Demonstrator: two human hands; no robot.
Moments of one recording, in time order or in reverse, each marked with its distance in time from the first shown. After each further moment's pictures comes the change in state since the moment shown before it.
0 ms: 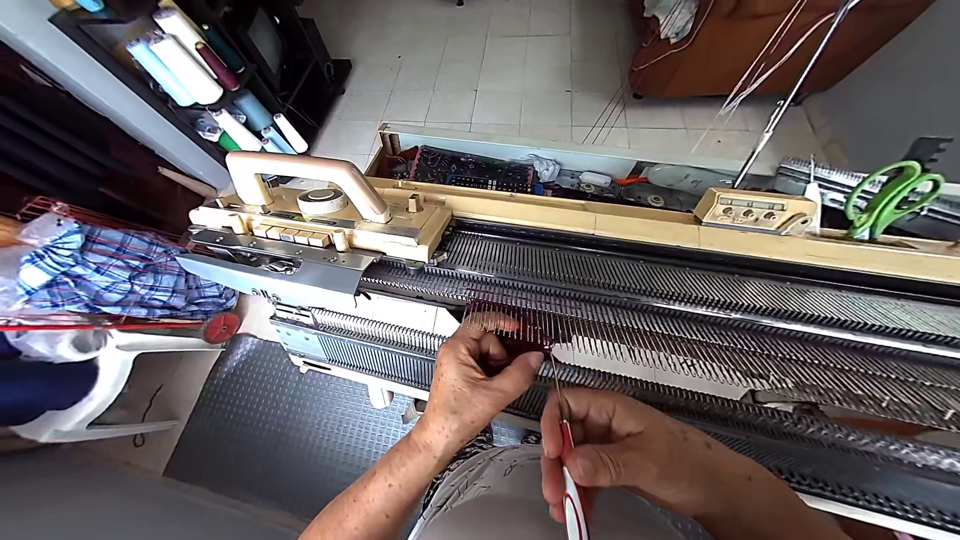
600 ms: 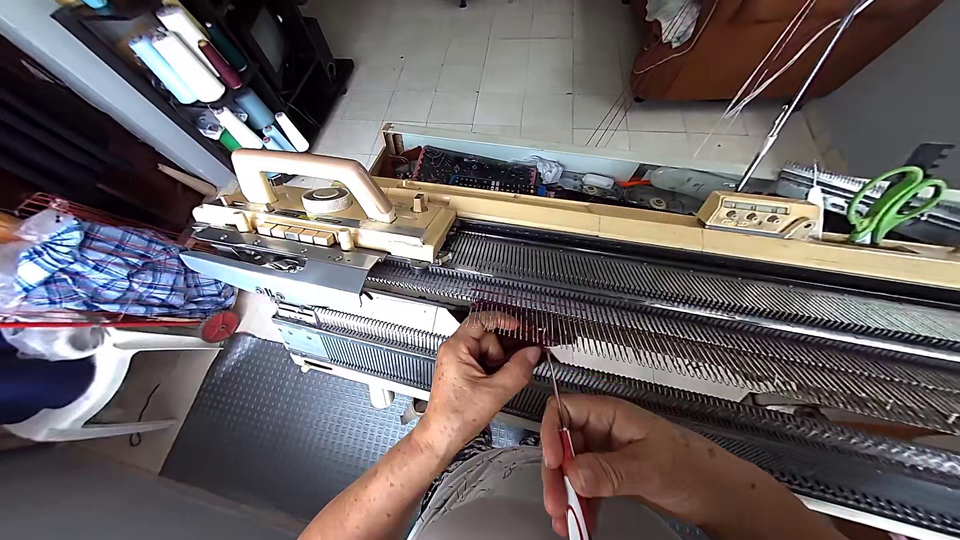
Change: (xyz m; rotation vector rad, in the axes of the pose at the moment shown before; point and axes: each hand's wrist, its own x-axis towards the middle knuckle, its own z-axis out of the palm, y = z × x) left_hand -0.001 0.003 -0.001 0.013 0.014 0.012; right_hand -0.006 -0.004 0.012 -0.012 -0.036 -0.021
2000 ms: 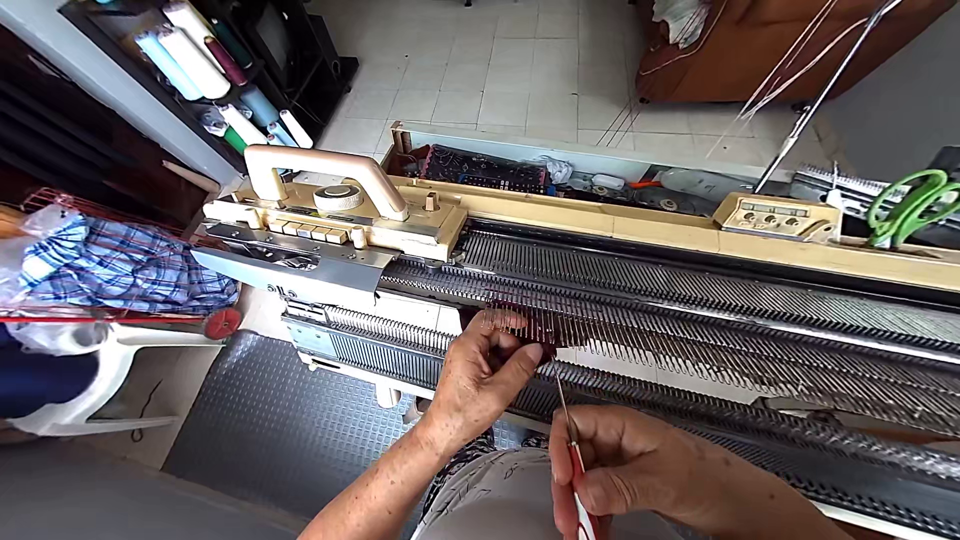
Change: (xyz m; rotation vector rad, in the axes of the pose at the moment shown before) left_hand 0.003 -0.005 -0.015 -0.036 -0.098 0.009; right_hand 0.003 -0.005 0.011 -0.023 0.009 0.060
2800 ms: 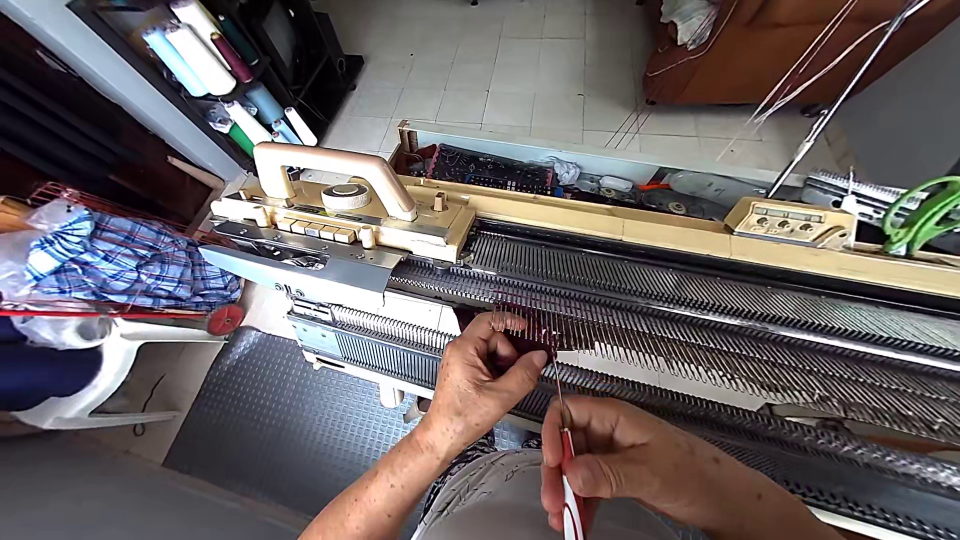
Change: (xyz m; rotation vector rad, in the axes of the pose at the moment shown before) left_hand -0.001 0.001 -0.005 0.023 0.065 -0.011; right_hand 0.017 0.008 -0.005 -0.009 0.020 -0.043
